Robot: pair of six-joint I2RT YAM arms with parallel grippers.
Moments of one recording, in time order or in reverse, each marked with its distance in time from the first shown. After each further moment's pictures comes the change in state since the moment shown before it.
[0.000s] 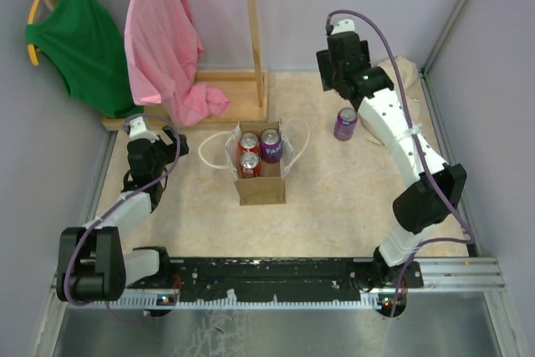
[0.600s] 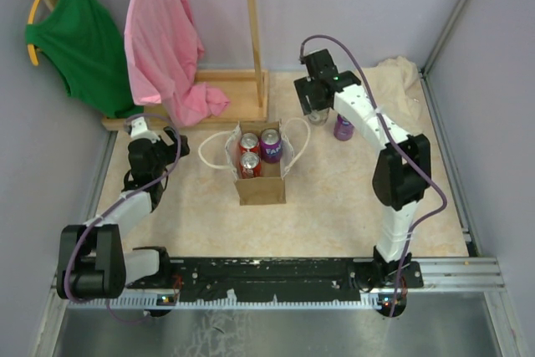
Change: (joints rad) left arm 0.000 0.012 0.001 0.000 0.011 0.003; right arm 0.012 0.241 -0.007 -0.068 -0.238 0.029
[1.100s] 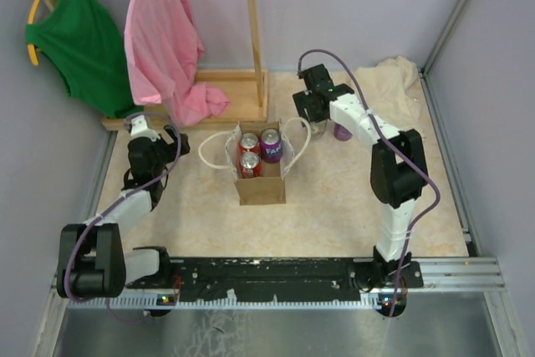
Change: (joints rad) left arm 0.000 0.008 0.012 0.000 0.012 0.000; right arm 0.000 0.020 -0.143 0.114 -0.037 0.007
